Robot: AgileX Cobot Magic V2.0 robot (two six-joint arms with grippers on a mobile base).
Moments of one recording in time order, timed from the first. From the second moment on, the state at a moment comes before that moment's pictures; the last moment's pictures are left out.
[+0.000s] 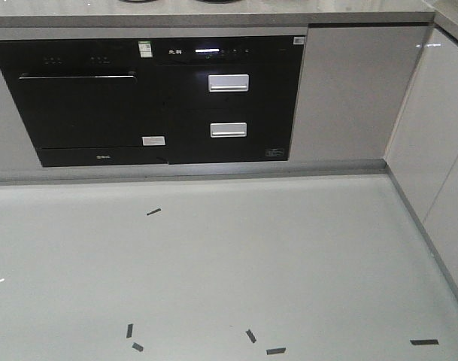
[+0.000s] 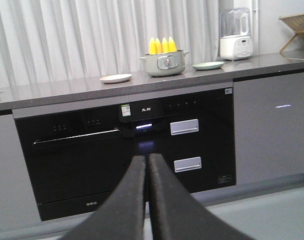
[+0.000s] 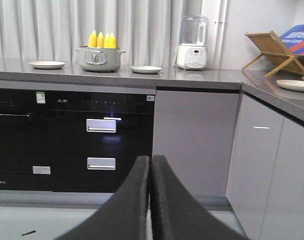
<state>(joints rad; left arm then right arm) -0.10 -0.01 0.02 0.05 0.01 0.07 -0.01 -0.01 0.03 0.01 0.01 -0.06</state>
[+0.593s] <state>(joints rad) -0.10 -0.01 0.02 0.05 0.01 0.07 -0.01 -0.01 0.03 0.01 0.01 -0.06</state>
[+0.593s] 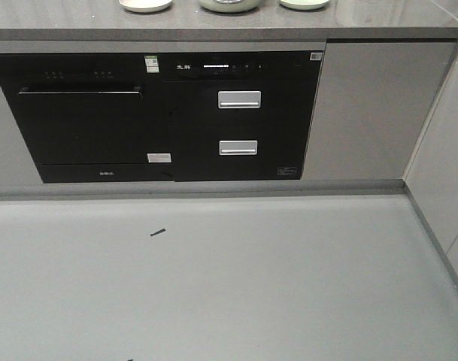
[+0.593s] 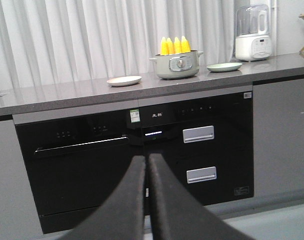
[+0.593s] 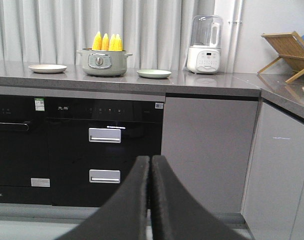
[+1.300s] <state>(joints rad) -0.10 -0.01 0.02 0.05 0.01 0.07 -0.01 -0.01 0.03 0.01 0.01 -0.06</state>
